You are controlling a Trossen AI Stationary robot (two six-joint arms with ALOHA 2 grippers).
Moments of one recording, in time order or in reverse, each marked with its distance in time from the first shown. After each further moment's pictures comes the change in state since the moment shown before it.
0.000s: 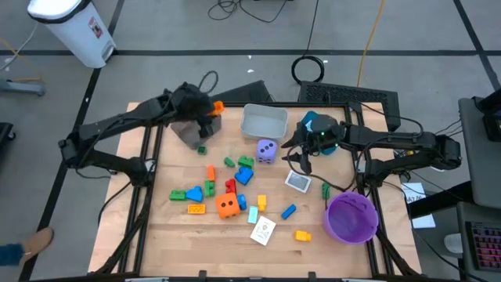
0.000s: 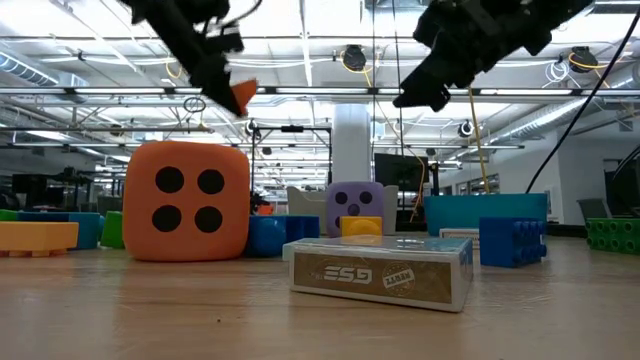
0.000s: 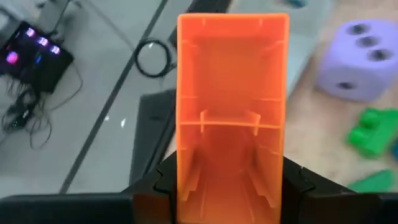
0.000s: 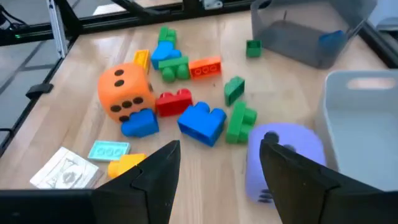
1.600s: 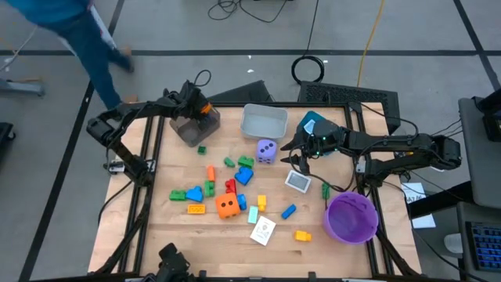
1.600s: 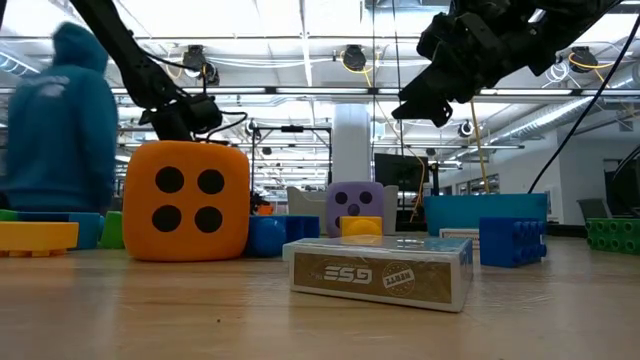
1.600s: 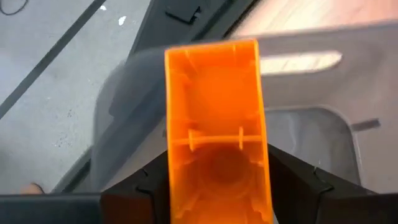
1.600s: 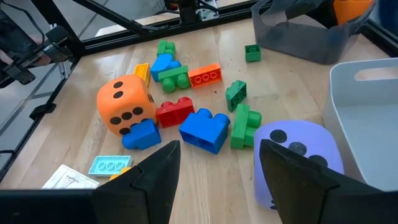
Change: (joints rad) left arm 0.356 0.365 -0.223 0.379 0.095 -0.051; right arm 0.000 0.000 -0.119 0.198 -0.002 0.078
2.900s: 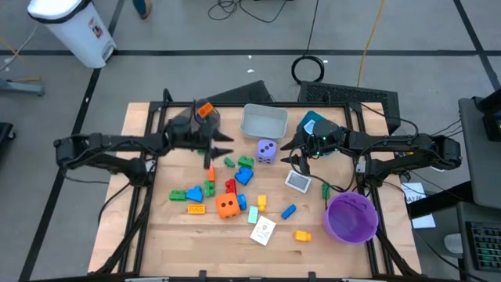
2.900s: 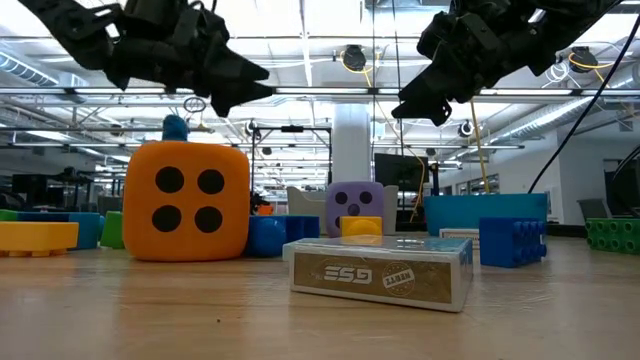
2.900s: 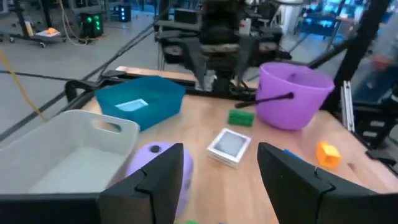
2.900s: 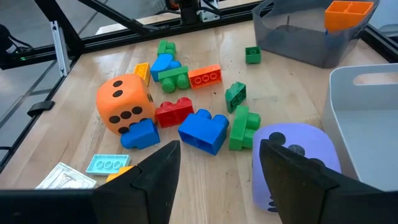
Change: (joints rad) left arm -0.647 -0.444 -0.343 0.695 0.305 -0.326; right arm 0.000 0.000 0.000 0.004 0.000 -0.021
